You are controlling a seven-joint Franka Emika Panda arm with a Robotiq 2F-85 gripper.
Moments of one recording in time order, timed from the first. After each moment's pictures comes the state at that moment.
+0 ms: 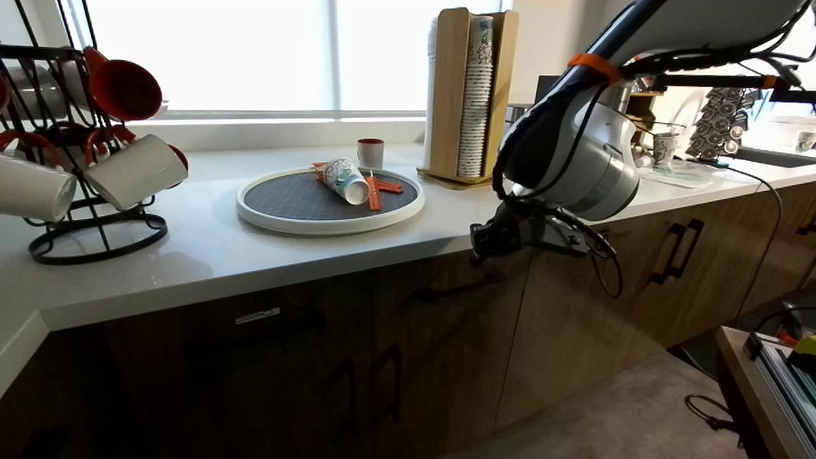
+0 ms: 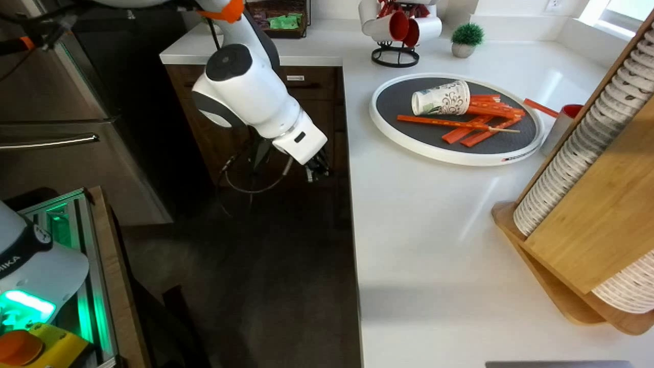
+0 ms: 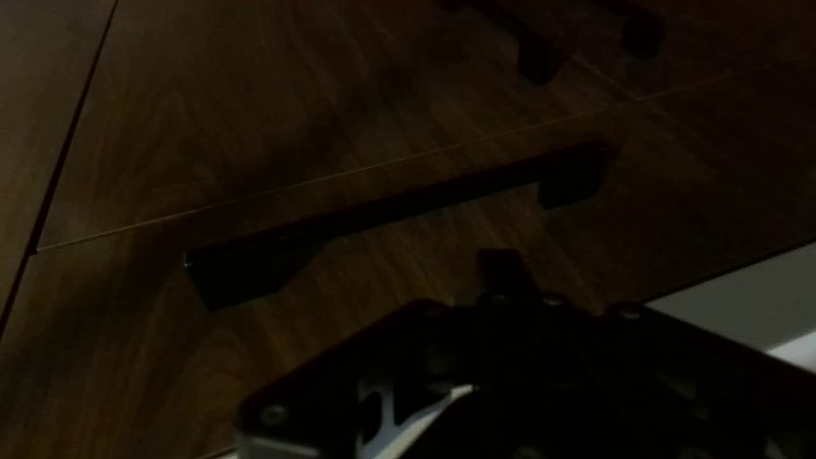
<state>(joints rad) -0.76 0.43 0.68 -2.40 0.95 3.38 -0.41</state>
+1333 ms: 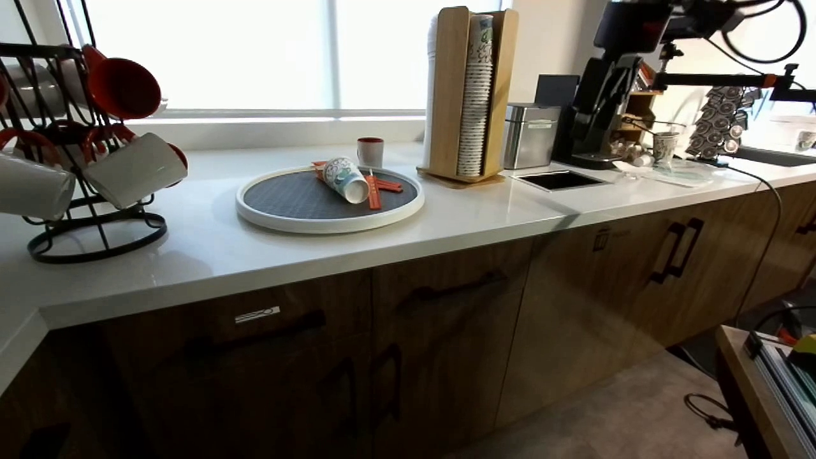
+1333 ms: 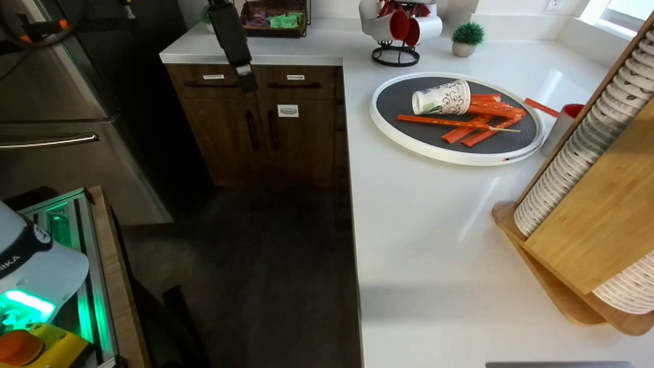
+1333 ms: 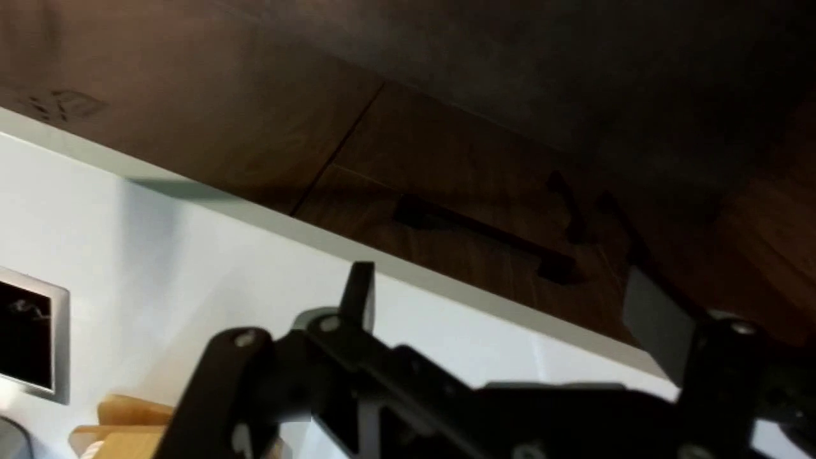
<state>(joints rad) -0.44 -0.50 0.19 -2.45 -0.03 2.10 0.04</state>
